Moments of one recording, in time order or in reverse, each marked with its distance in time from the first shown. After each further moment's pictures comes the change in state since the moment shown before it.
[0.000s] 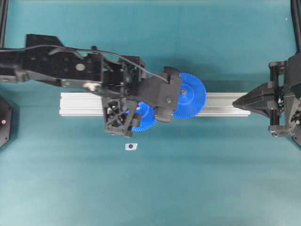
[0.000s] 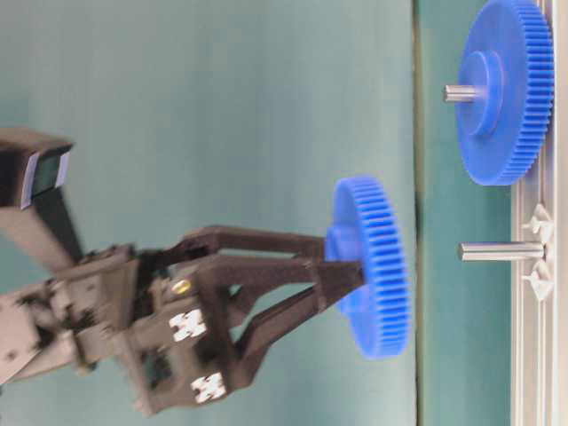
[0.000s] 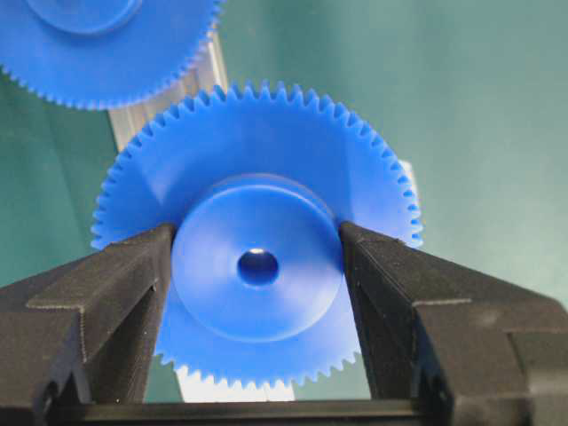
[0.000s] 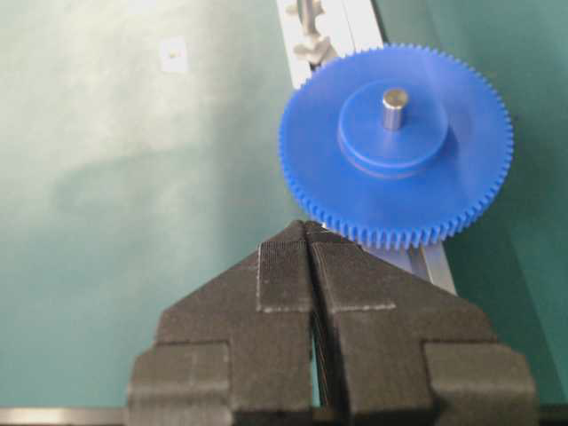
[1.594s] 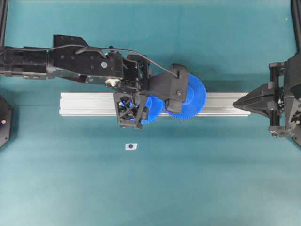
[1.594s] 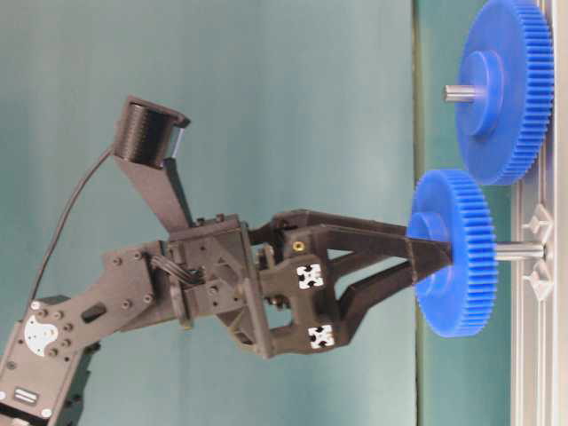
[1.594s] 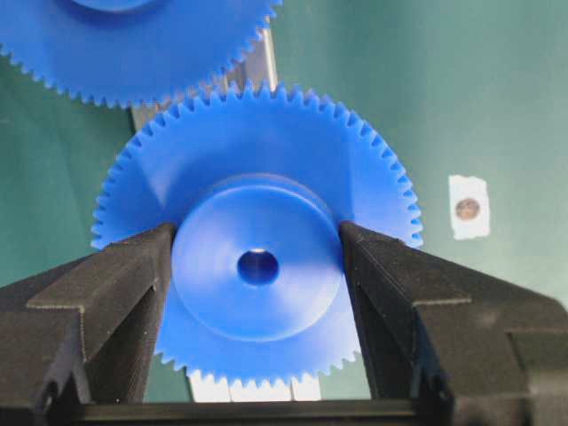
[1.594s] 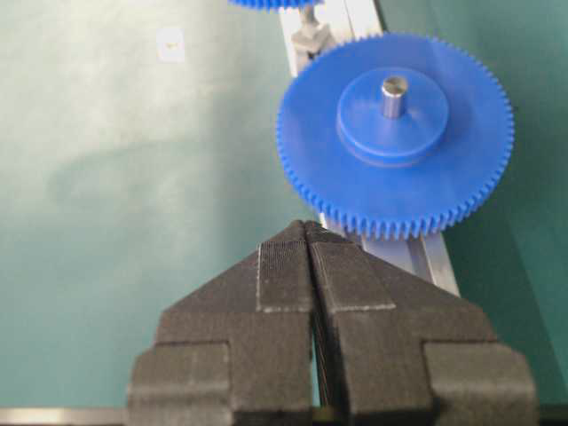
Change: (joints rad) left arm 0.054 0.095 0.023 0.000 -0.064 0.003; right arm 0.000 0.000 0.009 -0.002 0.000 0.000
